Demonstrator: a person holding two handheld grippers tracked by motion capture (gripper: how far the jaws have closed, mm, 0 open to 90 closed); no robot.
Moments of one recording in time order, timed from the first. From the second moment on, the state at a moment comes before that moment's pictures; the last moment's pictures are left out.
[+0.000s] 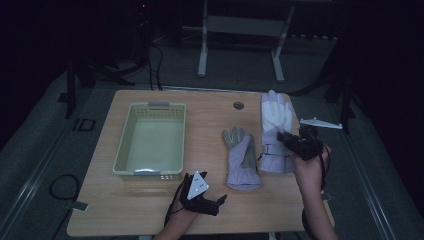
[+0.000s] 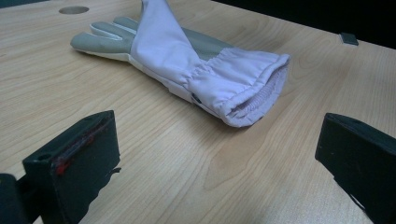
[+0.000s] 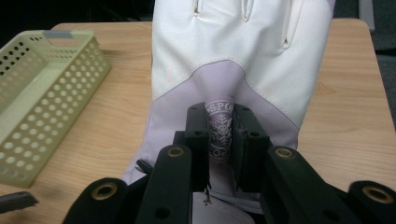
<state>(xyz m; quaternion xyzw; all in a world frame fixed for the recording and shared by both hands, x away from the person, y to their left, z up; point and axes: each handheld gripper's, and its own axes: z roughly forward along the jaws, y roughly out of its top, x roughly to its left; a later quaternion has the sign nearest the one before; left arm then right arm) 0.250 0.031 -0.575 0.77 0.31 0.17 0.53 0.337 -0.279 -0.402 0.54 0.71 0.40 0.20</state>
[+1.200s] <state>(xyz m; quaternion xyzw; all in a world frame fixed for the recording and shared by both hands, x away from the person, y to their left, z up) 0.250 0.030 -0.575 0.77 0.31 0.17 0.53 0.349 -0.192 -0.490 0.58 0.74 0.31 0.15</state>
